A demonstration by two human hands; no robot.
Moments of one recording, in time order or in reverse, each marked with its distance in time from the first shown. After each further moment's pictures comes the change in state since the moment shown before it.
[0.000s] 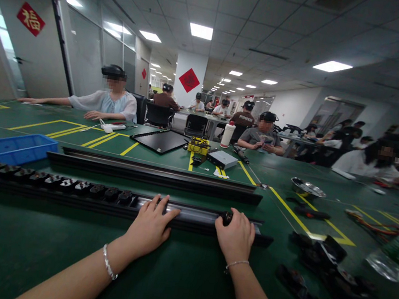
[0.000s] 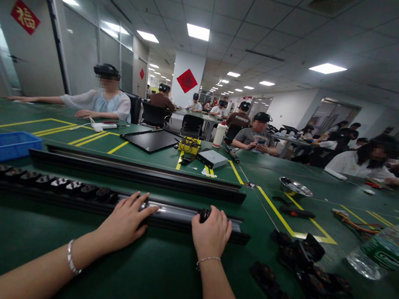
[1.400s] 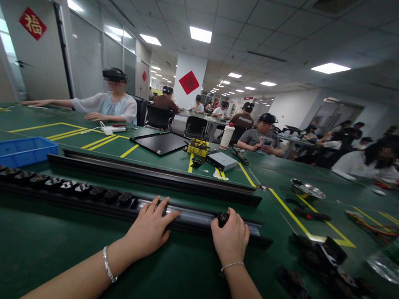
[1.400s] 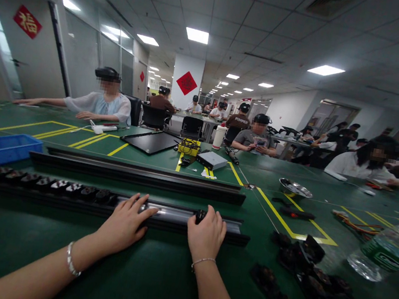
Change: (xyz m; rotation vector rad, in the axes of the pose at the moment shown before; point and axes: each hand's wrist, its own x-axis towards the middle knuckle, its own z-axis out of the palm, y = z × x) left_hand -0.001 -0.002 0.004 0.014 0.044 0.024; right_hand -0.006 -0.014 -0.007 0.046 -0.064 0.024
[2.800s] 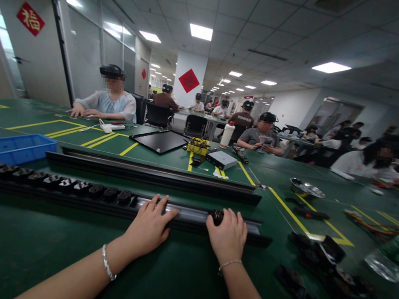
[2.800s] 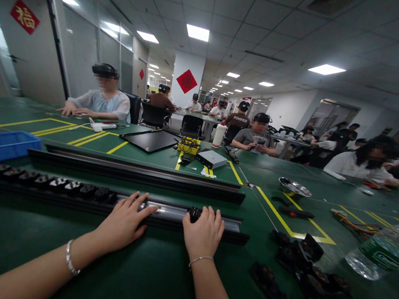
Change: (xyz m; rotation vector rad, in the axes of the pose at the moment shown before) left_hand 0.002 0.003 -0.005 -0.012 -0.051 -0.029; right_hand -0.002 -0.001 0.007 -0.079 -0.005 -0.067
